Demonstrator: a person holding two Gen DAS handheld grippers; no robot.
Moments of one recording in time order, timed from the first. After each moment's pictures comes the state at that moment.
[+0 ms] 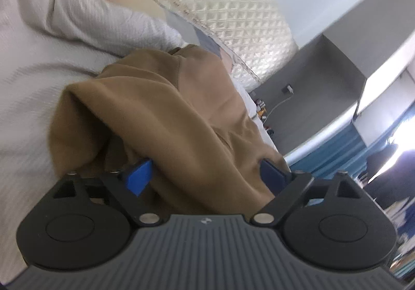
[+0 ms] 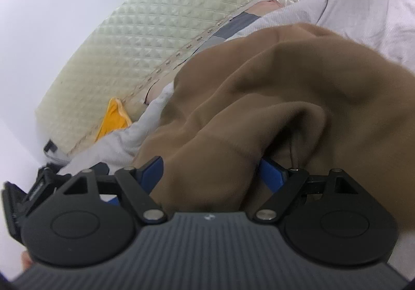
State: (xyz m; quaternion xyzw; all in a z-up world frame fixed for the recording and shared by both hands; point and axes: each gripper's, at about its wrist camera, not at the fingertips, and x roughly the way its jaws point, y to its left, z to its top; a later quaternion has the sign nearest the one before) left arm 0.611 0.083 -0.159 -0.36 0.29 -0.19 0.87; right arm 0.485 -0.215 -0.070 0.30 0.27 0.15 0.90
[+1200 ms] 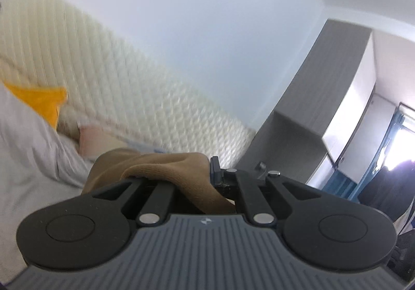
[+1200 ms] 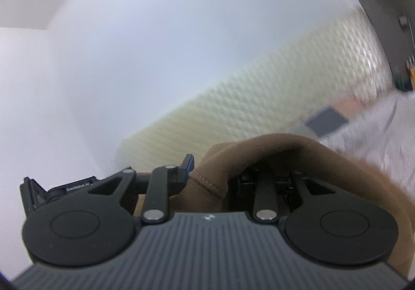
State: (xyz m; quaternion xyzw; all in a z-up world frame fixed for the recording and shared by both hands) left arm 0.366 0.085 0.162 -0.28 0.07 -0.13 0.95; right arm 0.291 -0.210 0.193 0.22 0.07 0.28 0.93
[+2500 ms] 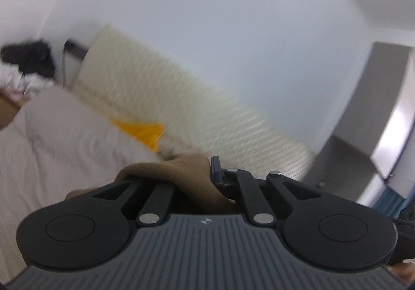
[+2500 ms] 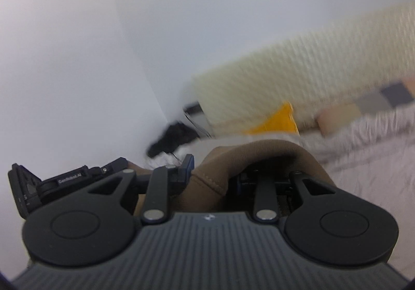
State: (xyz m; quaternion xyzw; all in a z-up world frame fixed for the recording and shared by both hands) left arm 0.154 0.224 0.200 -0.27 0.09 0.04 0.96; right arm 0.269 -0.056 0.190 0.15 0.22 0.40 0.88
